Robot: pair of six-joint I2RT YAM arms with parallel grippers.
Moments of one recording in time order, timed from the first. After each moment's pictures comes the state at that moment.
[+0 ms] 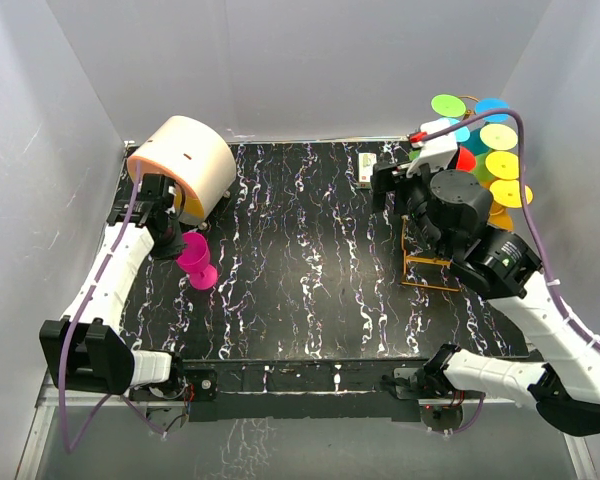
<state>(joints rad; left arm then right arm) -0.11 1.30 1.18 -1.07 -0.21 -0.35 0.77 1.01 1.45 -0.57 0.56 0.01</state>
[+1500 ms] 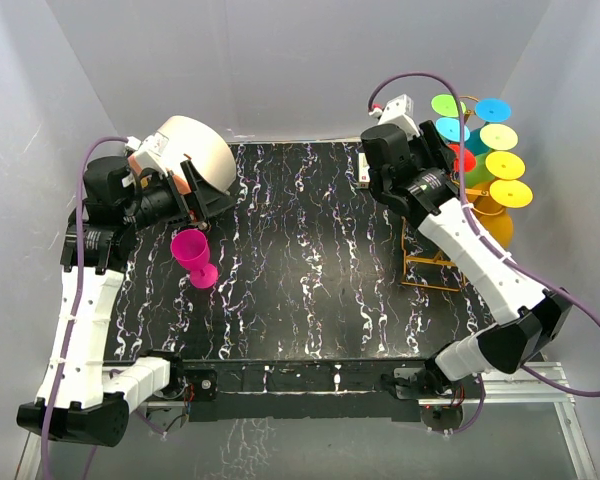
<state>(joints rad) -0.10 1.04 1.36 -0.76 0.63 -0.51 0.58 1.44 1.61 -0.70 1.17 -0.31</state>
